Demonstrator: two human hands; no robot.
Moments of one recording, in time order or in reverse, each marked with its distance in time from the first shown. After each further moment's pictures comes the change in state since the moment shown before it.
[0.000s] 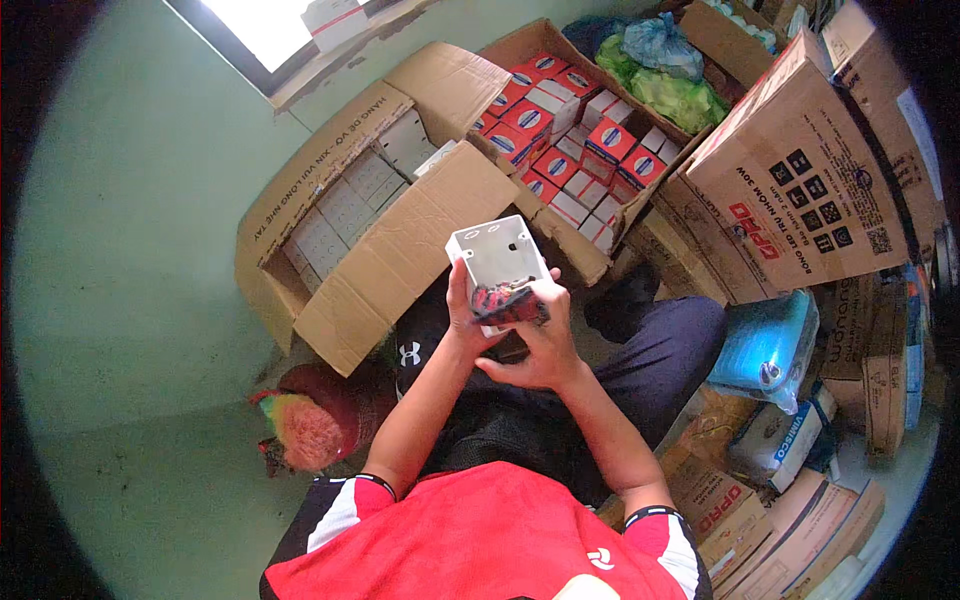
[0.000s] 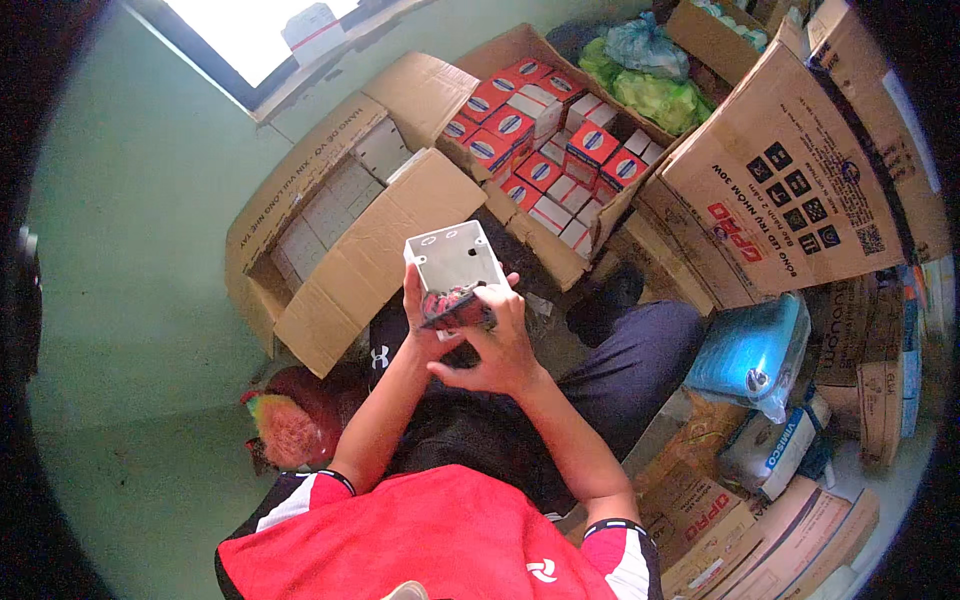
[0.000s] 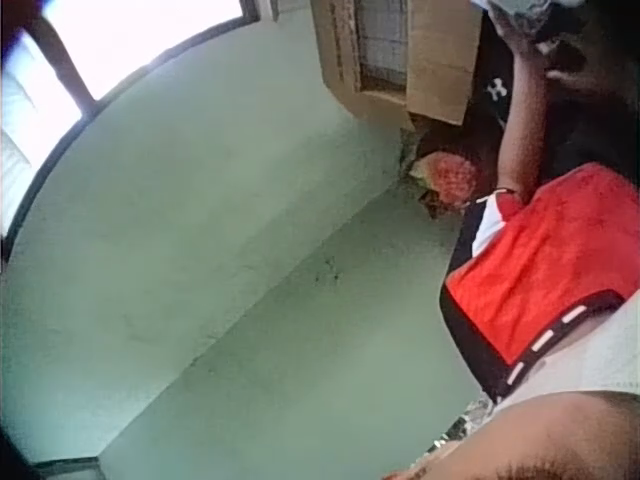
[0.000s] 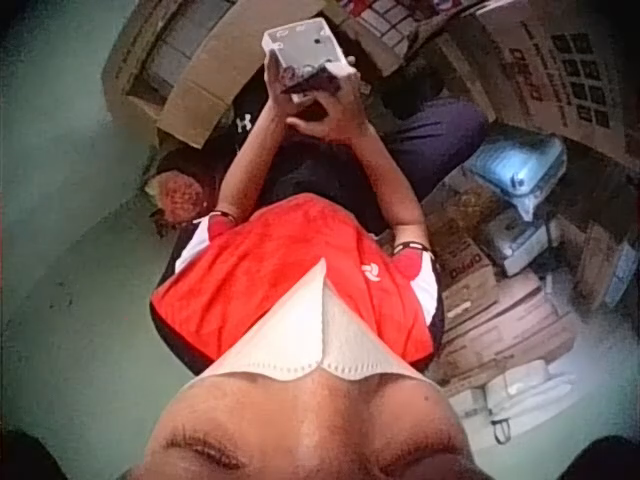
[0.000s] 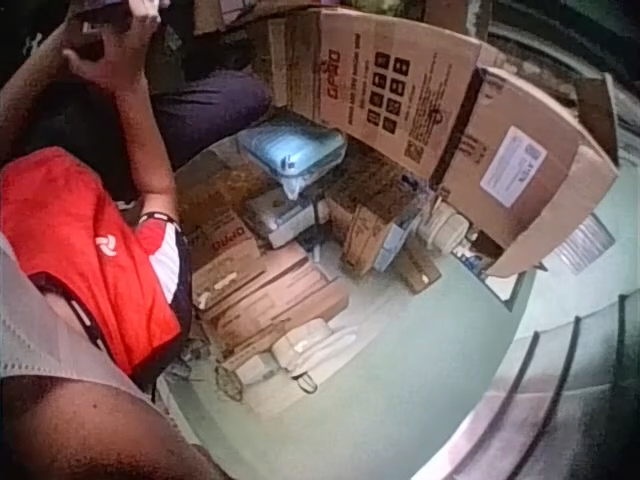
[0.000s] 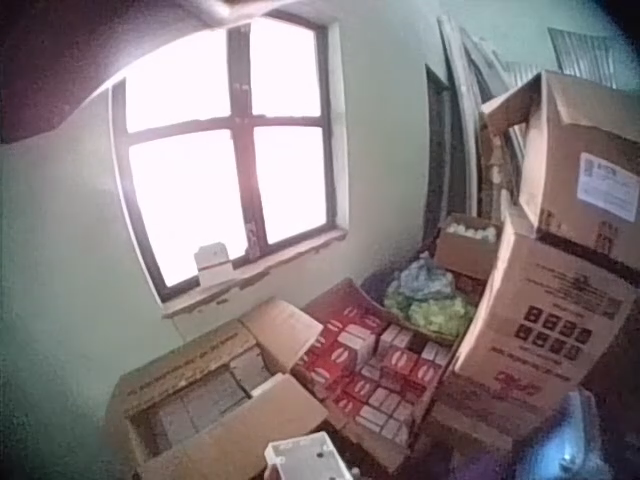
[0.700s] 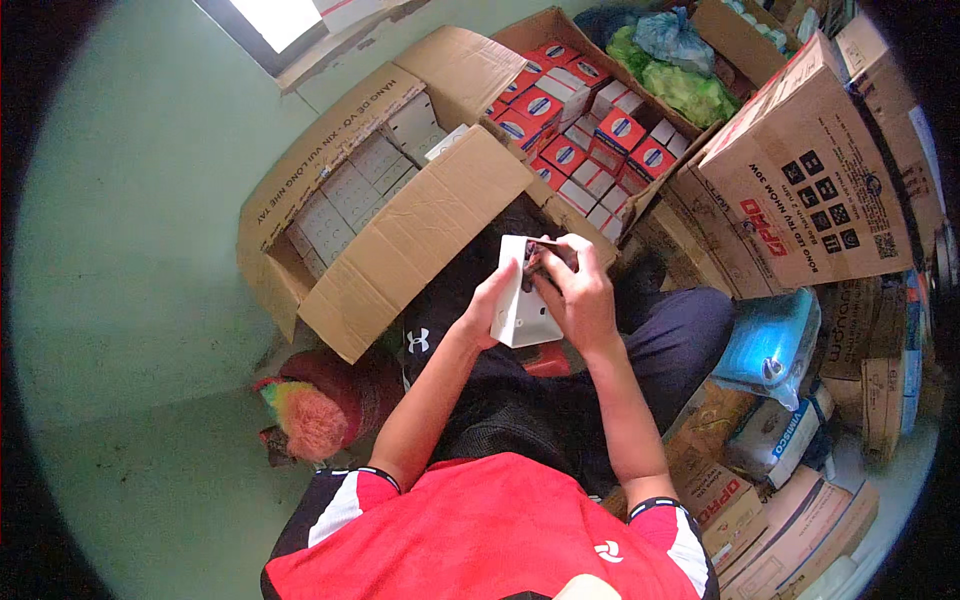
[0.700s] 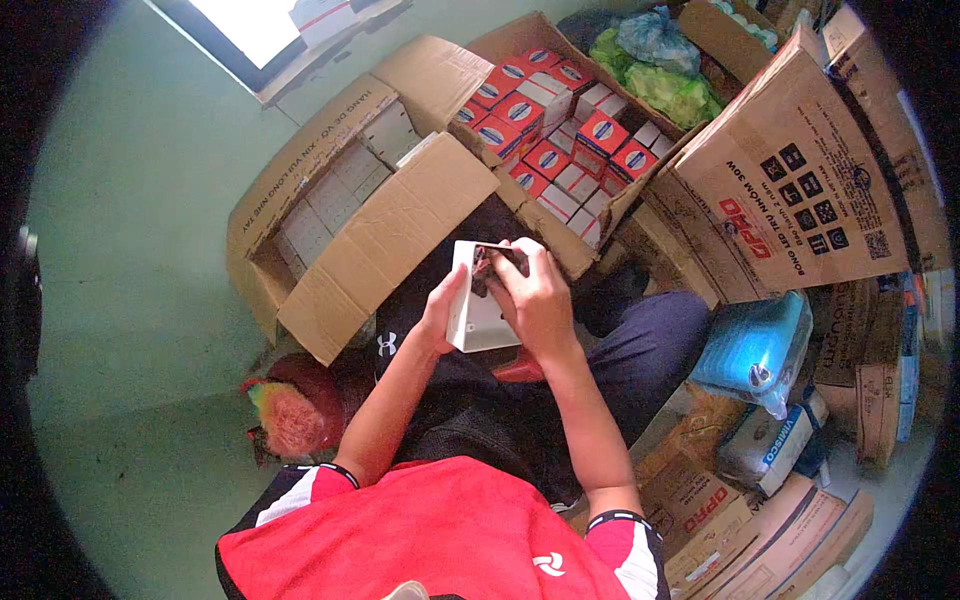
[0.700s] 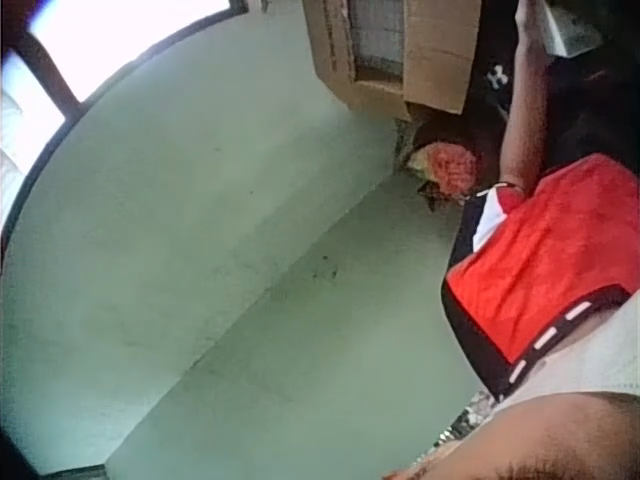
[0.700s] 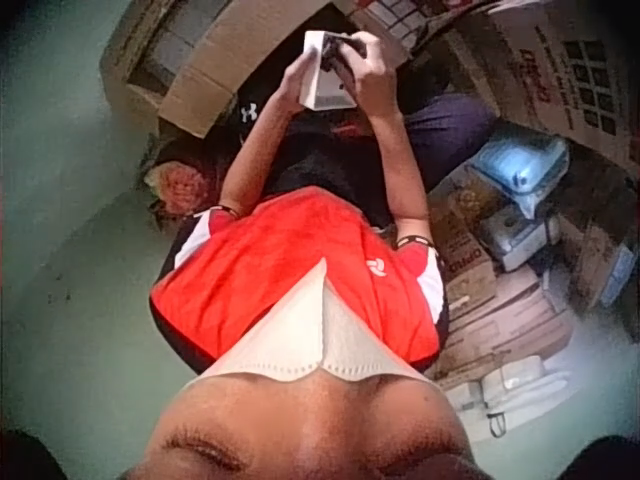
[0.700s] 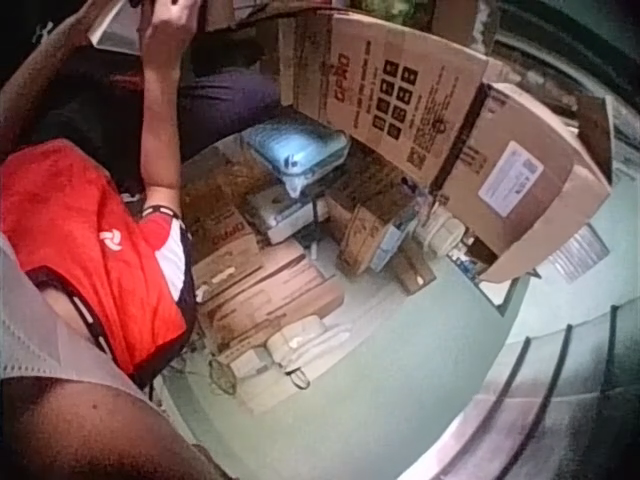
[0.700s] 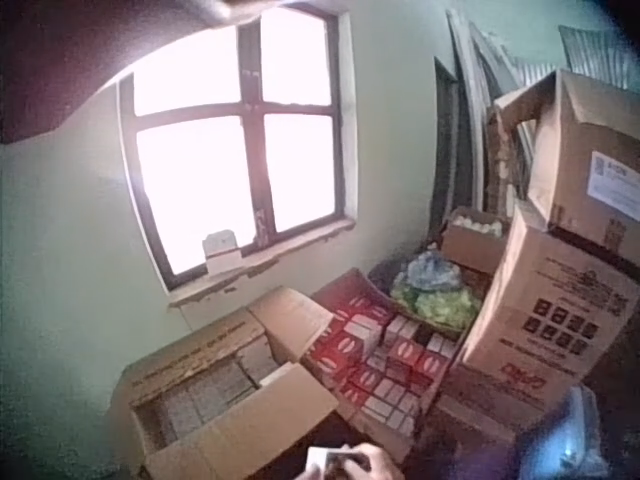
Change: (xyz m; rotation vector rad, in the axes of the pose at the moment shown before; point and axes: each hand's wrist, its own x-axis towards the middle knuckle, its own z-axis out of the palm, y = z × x) left_hand -0.018 0.002 -0.030 0.423 0.420 -0.198; right_hand 0.030 0.022 -0.013 -0.218 -0.140 0.217
